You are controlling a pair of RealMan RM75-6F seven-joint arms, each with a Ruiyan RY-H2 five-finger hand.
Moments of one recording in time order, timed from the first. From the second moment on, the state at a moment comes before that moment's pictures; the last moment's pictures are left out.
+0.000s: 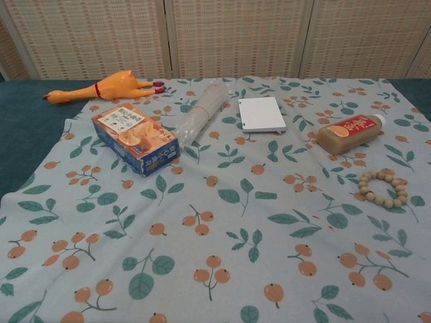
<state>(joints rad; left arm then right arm) -0.20 -1.20 0.07 -1.69 1.41 1.55 0.17 0.06 -0.90 -0.03 -1.73 -1.53 1.42 -0.09</state>
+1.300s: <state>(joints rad) -0.15 -1.17 0.00 -1.64 1.48 1.49 0.07 0.39 -1.45 0.02 -1.24 -1.56 1.04 -0.33</state>
